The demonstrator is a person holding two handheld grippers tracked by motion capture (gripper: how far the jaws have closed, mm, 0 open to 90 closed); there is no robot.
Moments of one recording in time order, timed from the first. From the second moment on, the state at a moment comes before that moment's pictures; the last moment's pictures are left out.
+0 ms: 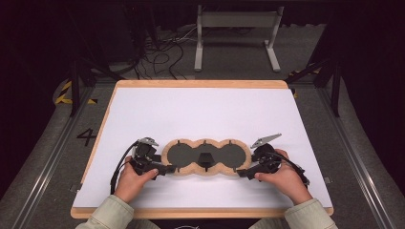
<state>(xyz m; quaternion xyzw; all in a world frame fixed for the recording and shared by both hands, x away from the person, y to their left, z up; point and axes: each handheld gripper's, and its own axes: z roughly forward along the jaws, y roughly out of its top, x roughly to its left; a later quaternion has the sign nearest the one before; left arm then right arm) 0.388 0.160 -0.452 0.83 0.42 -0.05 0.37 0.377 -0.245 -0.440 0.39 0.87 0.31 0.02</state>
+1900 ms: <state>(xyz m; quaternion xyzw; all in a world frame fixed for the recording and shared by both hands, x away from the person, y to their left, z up) 0.371 0.168 -0.420 0.79 0.44 0.08 0.42 0.366 -0.263 -0.395 0.44 0.82 0.36 0.11</state>
